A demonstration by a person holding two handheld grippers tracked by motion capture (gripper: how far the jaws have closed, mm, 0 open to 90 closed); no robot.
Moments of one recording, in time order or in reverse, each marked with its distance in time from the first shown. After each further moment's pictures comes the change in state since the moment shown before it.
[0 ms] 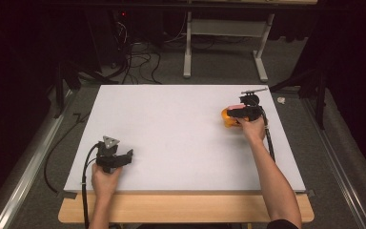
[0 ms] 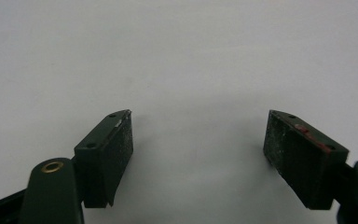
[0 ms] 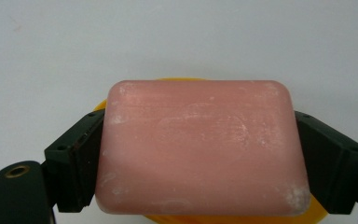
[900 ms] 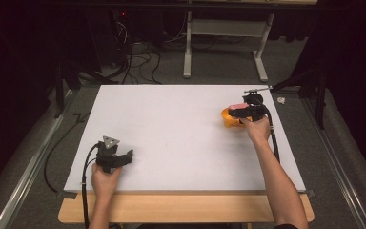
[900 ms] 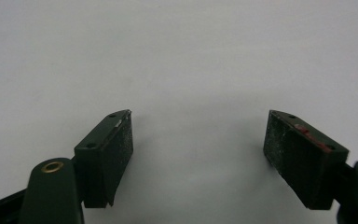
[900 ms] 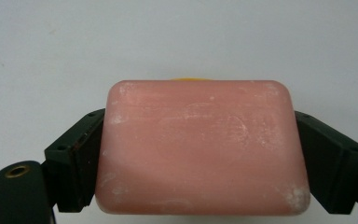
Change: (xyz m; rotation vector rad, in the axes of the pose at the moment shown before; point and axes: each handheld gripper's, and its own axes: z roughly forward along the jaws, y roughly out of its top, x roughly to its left) left arm 0.000 0.000 0.000 0.000 -0.002 -0.002; right arm 0.000 0.000 -0.024 -0.021 0.052 -0.032
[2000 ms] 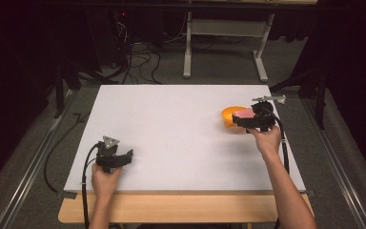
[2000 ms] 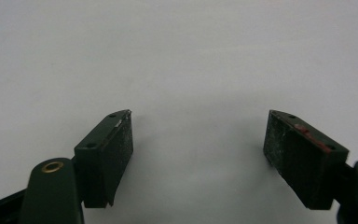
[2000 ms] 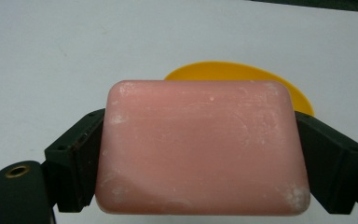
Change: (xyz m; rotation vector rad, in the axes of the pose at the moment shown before) left arm 0.000 0.000 0.000 0.000 0.001 0.001; right arm 0.008 -0.030 -0.054 -0.091 0.075 -0.061
